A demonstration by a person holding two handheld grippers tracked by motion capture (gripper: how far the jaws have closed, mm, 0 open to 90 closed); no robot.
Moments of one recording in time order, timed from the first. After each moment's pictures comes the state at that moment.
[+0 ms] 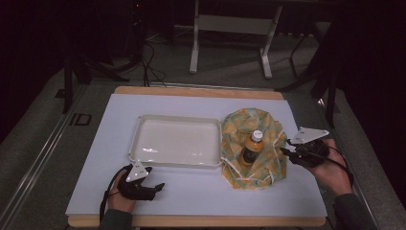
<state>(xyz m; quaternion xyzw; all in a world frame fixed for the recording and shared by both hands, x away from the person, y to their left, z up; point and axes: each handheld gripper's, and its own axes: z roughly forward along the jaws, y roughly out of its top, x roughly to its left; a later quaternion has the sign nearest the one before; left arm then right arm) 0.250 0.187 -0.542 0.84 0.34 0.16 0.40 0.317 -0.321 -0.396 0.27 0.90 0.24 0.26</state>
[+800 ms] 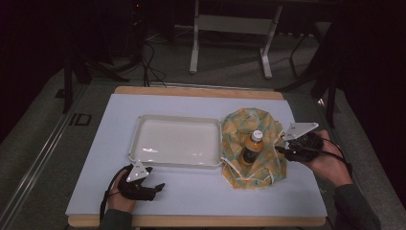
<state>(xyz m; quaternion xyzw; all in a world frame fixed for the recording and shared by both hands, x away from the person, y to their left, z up) 0.251 0.187 -0.542 0.84 0.34 0.15 0.39 0.326 -0.300 -0.379 0.22 0.92 0.21 0.25</state>
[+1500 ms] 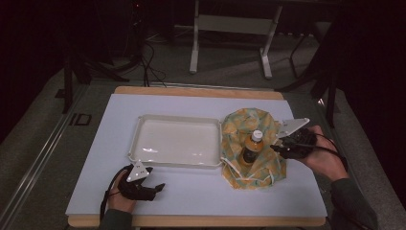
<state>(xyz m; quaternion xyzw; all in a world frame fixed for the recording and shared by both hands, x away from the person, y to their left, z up) 0.251 0.186 -0.542 0.84 0.34 0.15 0.39 0.334 -0.283 -0.373 0.19 0.93 0.19 0.23</state>
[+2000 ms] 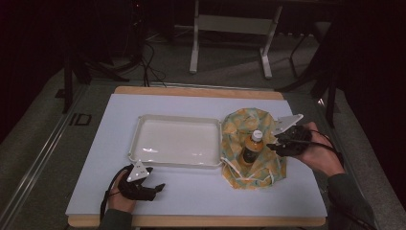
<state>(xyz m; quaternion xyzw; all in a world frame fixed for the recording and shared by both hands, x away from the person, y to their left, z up) 0.251 0.186 -0.542 0.84 0.34 0.15 0.39 0.343 -0.272 -0.372 0.19 0.94 0.18 0.22</state>
